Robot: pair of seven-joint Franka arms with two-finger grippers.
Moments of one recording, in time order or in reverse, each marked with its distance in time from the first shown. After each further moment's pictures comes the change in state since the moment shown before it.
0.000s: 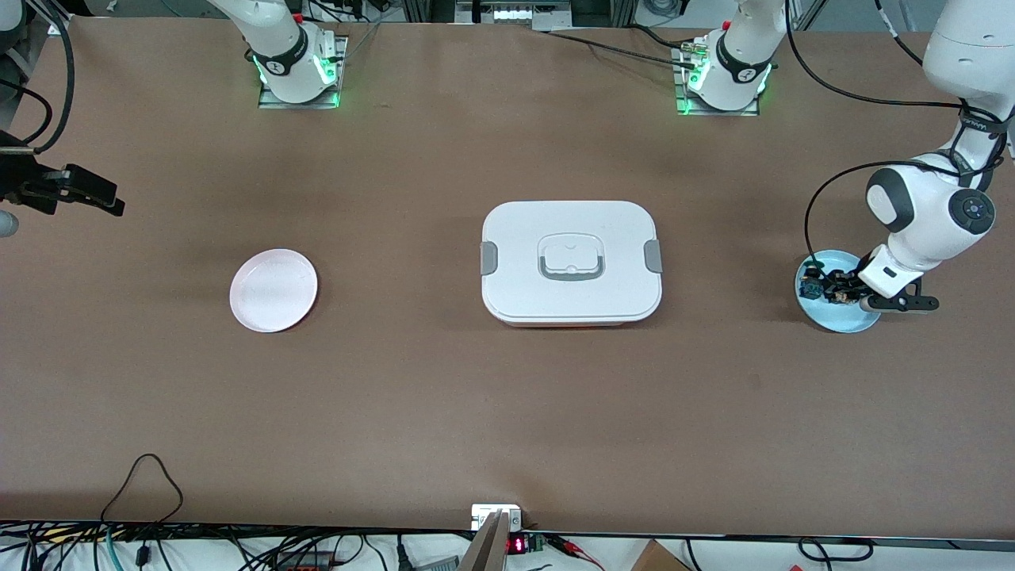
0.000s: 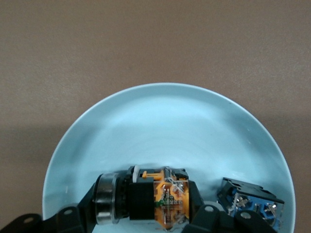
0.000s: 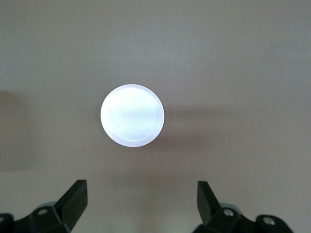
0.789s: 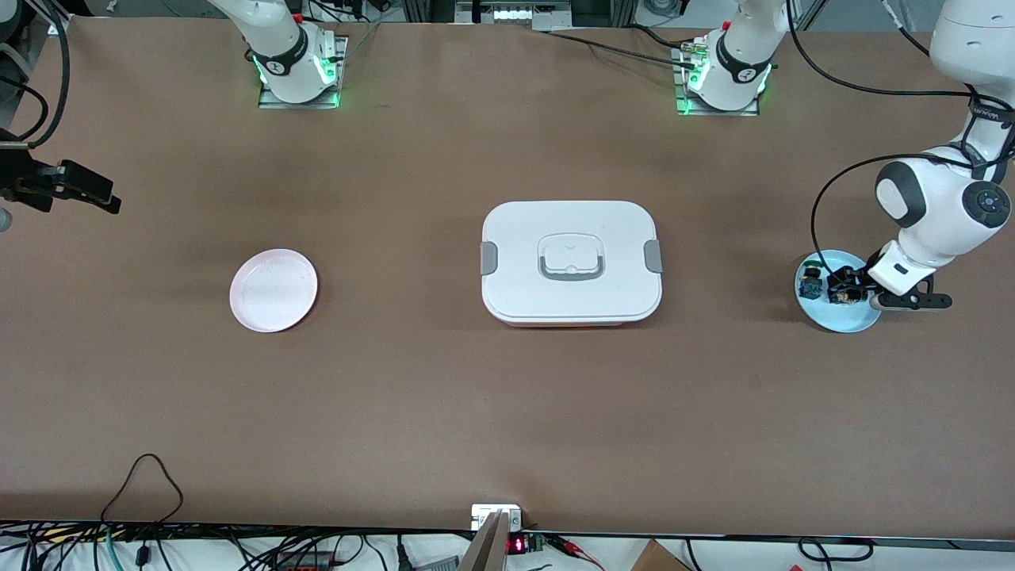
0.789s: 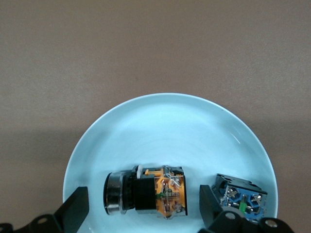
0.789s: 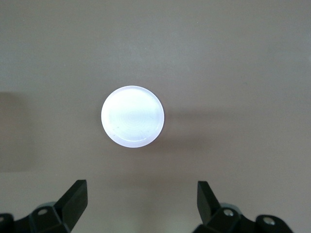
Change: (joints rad) left arm -0.002 -0.049 0.001 -0.007 0.000 -0.036 0.000; right arm 0.000 -0.007 0.000 0.004 -0.001 -0.001 0.000
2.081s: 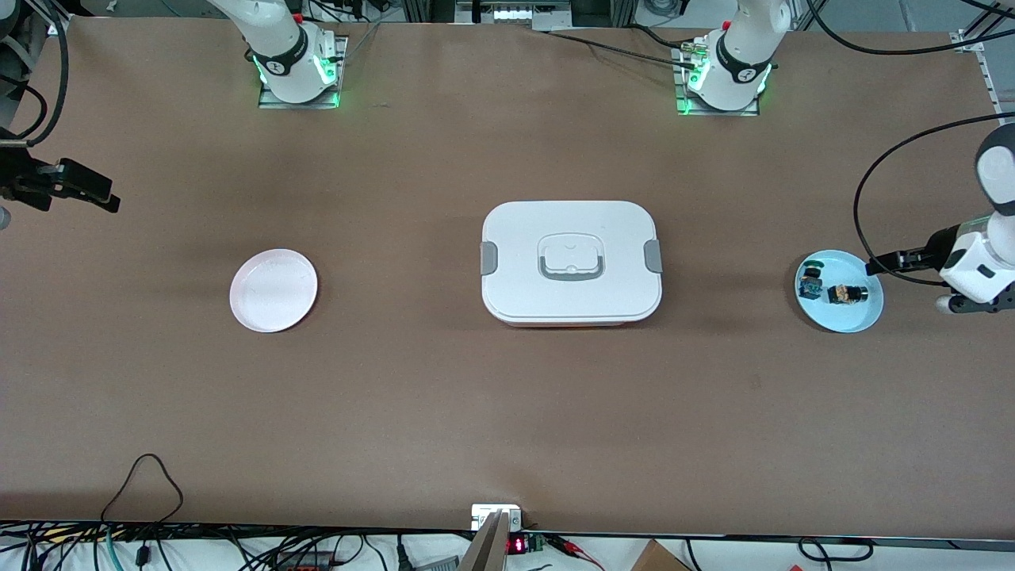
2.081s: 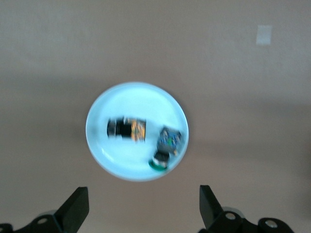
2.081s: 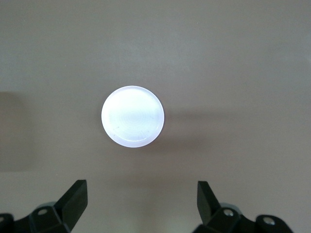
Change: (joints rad) left arm -0.082 -0.170 0.001 0.296 0.000 -0.665 -0.180; right arm 0.000 -0.005 0.000 0.000 0.000 -0.002 -0.001
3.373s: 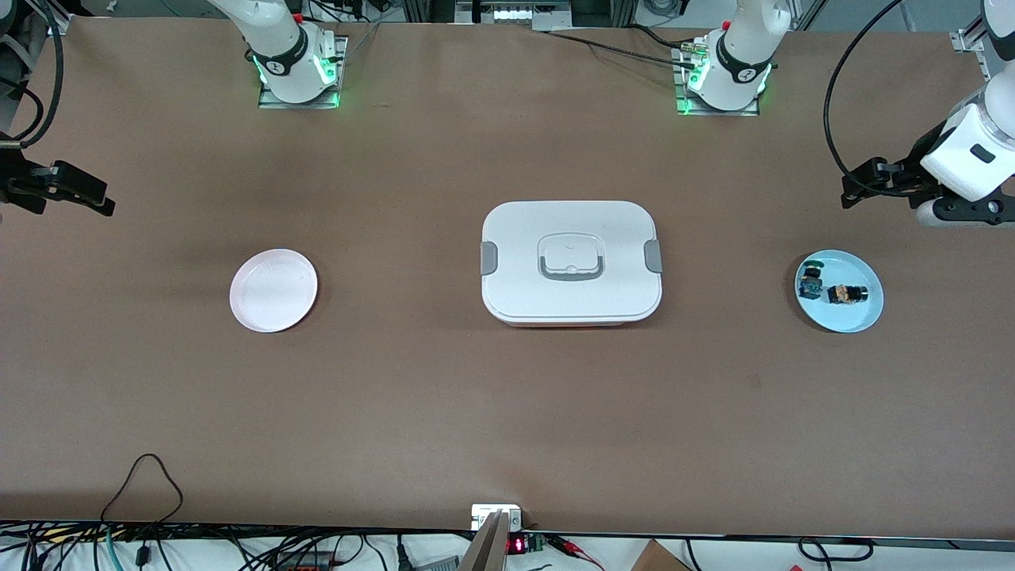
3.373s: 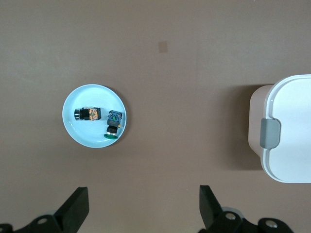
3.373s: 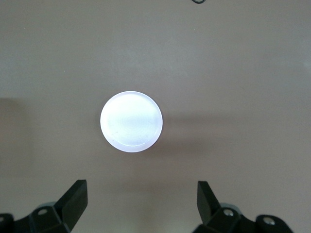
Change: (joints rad) left arm -0.259 -0.286 -0.019 0.178 -0.004 -0.424 -0.177; right arm -0.002 0.000 -0.004 0.000 0.000 0.021 0.000
